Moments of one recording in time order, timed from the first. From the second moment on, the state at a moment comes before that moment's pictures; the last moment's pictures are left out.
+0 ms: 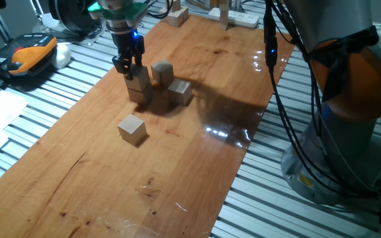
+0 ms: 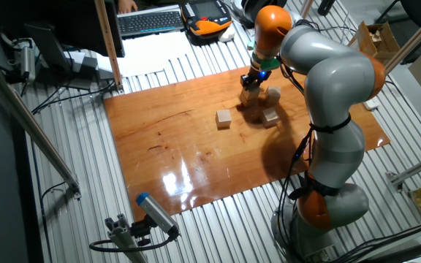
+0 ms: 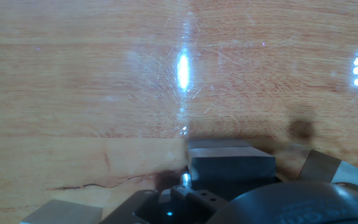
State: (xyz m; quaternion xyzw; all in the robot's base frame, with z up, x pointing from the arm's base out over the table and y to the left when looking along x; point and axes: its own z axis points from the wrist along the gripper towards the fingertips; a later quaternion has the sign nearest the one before) arm 0.620 -0.034 0.122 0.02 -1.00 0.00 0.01
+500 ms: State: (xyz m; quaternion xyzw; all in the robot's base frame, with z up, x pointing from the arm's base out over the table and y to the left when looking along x) arm 0.620 -0.033 0.121 0.02 -1.00 0.00 0.00
